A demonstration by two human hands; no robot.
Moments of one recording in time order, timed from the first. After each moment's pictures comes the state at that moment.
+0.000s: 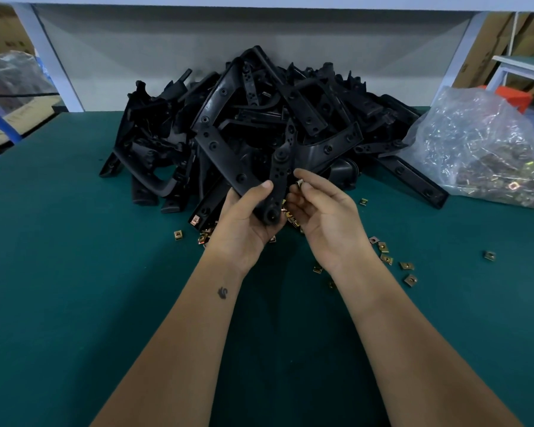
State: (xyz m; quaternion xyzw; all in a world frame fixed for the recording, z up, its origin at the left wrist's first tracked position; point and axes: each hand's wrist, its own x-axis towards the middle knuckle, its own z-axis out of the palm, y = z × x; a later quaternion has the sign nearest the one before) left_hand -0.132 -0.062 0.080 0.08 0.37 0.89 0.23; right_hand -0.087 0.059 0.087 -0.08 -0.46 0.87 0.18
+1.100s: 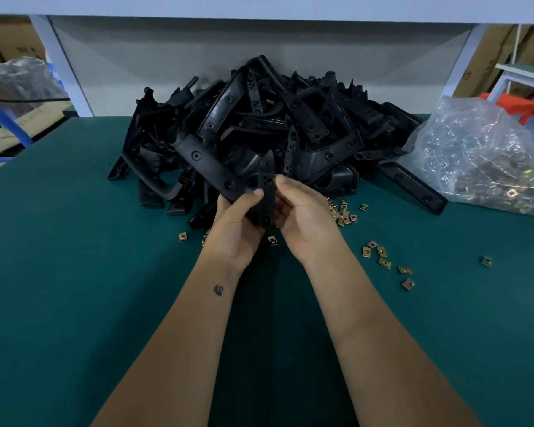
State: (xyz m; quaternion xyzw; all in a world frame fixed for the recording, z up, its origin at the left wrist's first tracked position) left_hand -0.142 -0.067 0.072 0.08 0.36 0.91 0.19; right_hand -0.107 0.035 0.097 -0.13 -0.45 0.88 0.12
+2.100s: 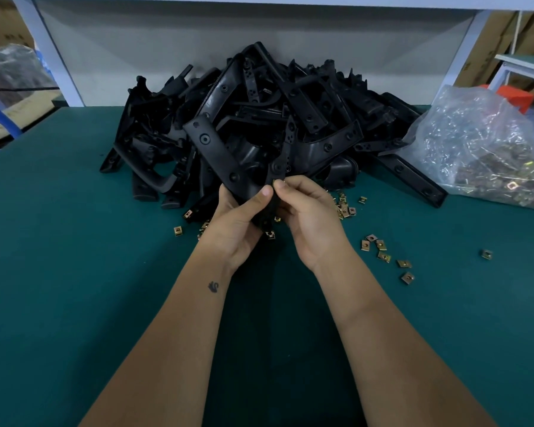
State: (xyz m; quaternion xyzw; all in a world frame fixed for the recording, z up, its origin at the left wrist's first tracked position) left_hand -0.143 -0.070 0.066 0.14 0.43 0.87 0.21; right_hand -0.092 0.037 0.090 -0.09 -0.56 0.81 0.16
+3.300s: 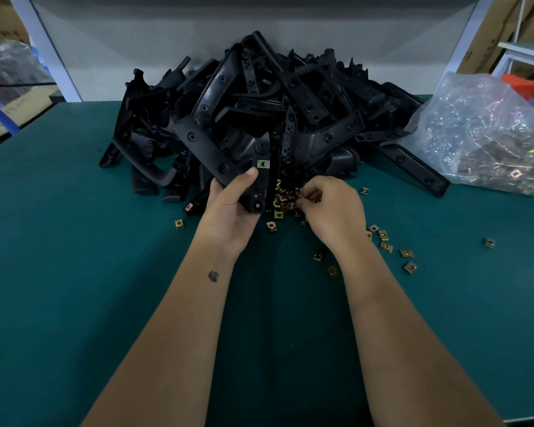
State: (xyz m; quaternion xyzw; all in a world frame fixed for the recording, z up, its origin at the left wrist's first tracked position) left_hand -0.142 -0.069 0.078 0.04 0.33 0.92 0.19; right_hand -0.091 0.075 0.078 -0.19 -0.92 0.29 0.20
